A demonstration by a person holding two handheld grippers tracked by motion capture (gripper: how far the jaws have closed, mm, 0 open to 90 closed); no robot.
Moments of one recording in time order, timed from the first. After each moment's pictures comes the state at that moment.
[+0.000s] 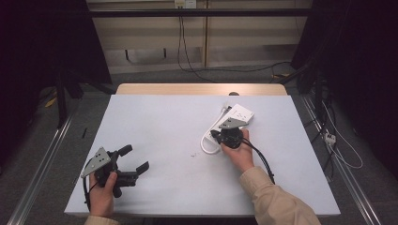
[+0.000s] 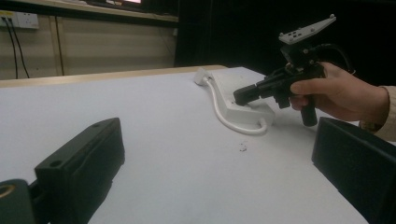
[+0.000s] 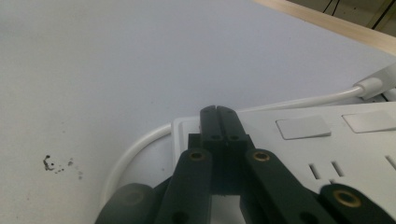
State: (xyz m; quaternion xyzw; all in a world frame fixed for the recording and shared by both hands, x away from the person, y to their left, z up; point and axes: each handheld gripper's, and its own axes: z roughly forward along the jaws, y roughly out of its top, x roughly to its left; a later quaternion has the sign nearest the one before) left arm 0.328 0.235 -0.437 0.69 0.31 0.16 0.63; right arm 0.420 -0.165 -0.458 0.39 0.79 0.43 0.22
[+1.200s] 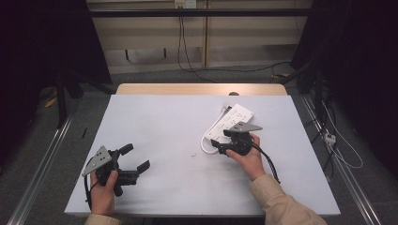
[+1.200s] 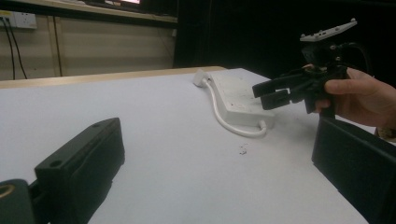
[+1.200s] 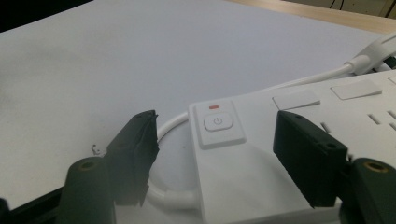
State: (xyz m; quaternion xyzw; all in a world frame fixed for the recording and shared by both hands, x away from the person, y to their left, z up) left arm 0.332 0.232 -0.437 0.69 0.31 0.15 0.63; right arm 0.395 -0.186 -0.451 0.42 0.76 0.47 0.18
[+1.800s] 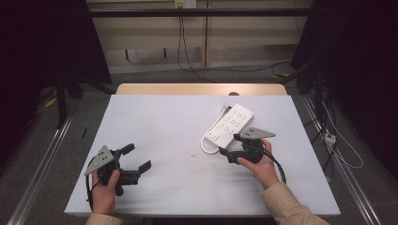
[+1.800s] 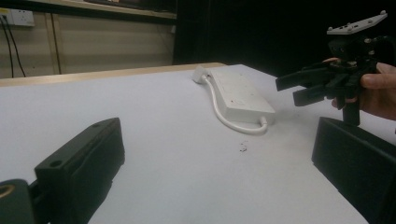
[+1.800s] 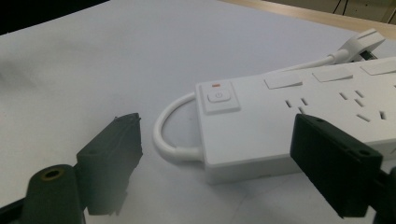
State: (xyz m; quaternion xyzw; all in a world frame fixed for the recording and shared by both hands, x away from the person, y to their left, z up) left arm 0.333 0.229 -0.438 0.70 0.31 0.15 0.63; right arm 0.365 -0.211 -0.442 0.40 0.76 0.48 0.18
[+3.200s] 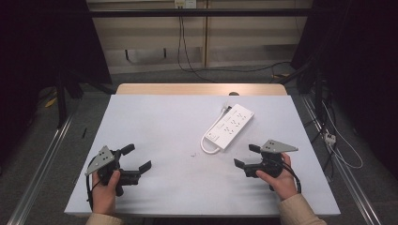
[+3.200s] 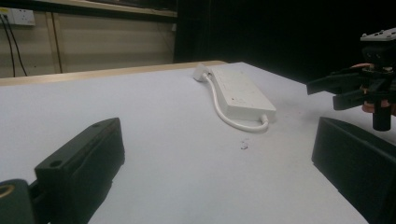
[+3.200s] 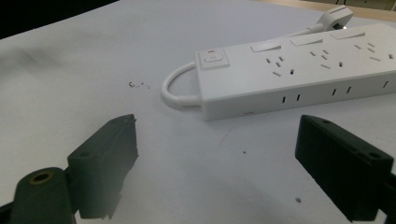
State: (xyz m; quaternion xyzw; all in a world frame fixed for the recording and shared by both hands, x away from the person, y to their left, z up) left arm 0.333 0.229 -0.438 0.70 0.31 0.16 0.62; right arm 0.321 -0.254 -0.448 0.40 0.75 0.49 0.17
